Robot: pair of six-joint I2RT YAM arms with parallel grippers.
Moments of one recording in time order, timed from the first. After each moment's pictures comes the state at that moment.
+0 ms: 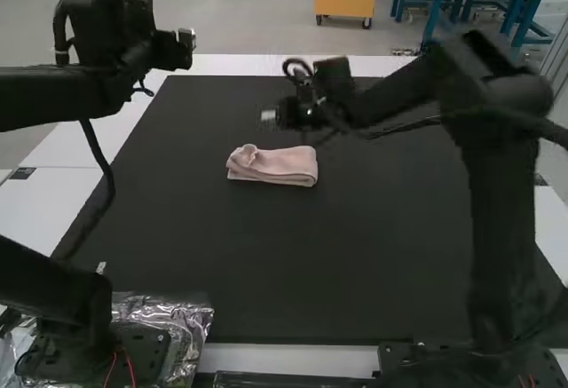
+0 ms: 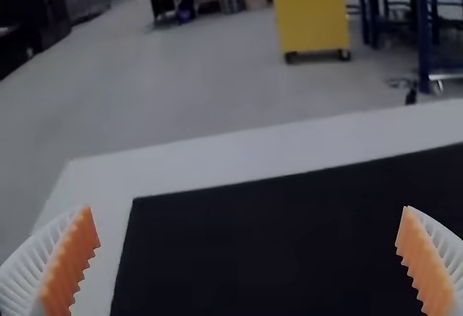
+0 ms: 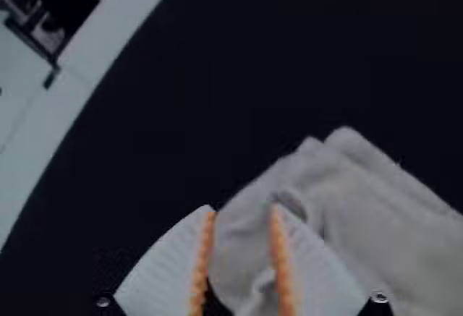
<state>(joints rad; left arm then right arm) -0.12 1.21 0.87 0.36 -0.11 0.14 0.56 2.01 1.31 0.30 -0.44 0.33</state>
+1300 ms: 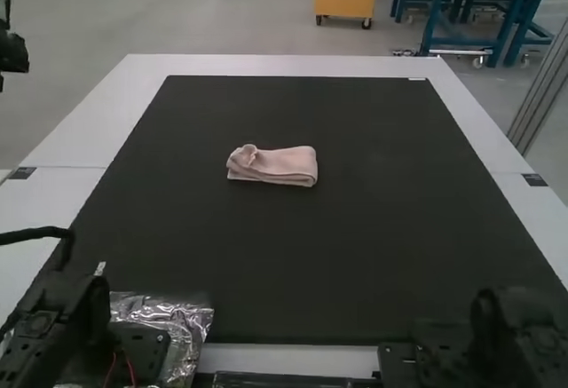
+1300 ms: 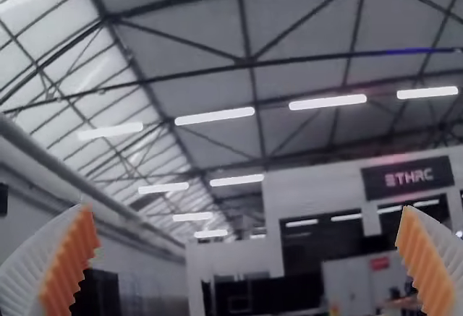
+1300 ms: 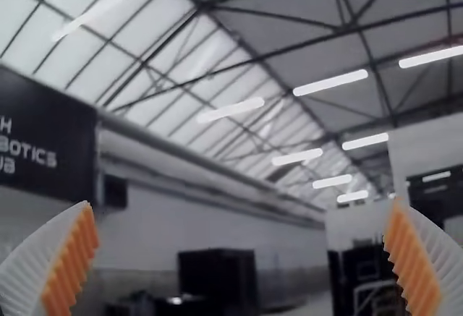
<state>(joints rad) -0.03 0.00 0.63 0.19 -0.04 0.14 0.02 0.02 0.82 0.03 -0.29 0.42</state>
